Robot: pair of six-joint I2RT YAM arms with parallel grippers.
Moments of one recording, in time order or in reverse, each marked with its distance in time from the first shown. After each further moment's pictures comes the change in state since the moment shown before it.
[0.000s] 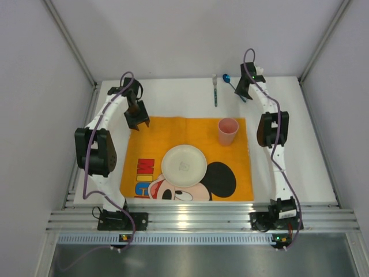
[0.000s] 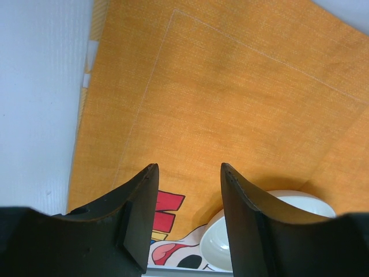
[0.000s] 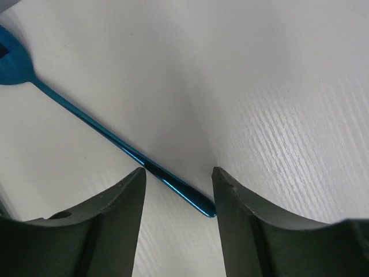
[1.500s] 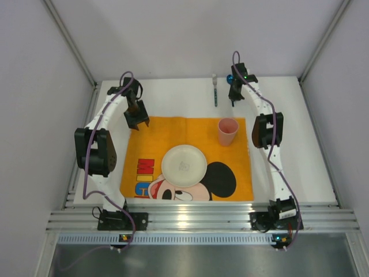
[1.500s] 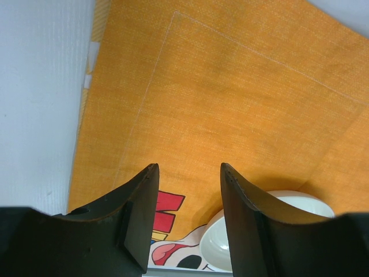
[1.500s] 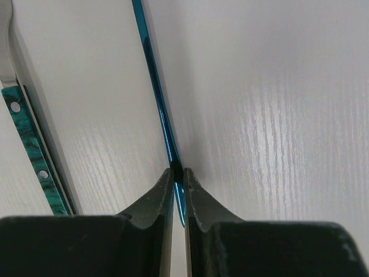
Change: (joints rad) left arm 0.003 0.001 0.004 -0.001 0.000 0.000; right arm 0.064 0.013 0.051 -0.107 -0.122 -0.124
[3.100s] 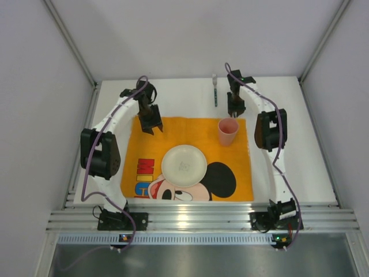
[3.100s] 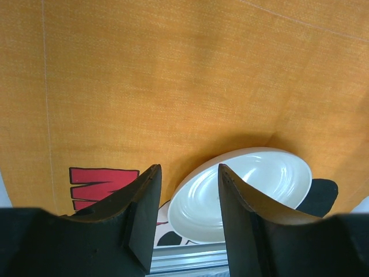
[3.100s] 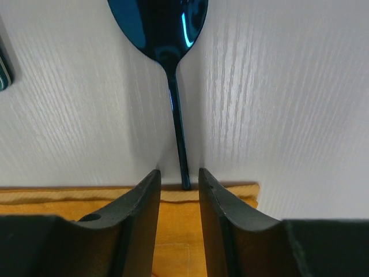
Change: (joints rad) left arm -0.130 -0.021 -0.044 0.002 0.117 -0.032; right arm 0.040 -0.224 -0.355 -0.161 -0.018 -0.129
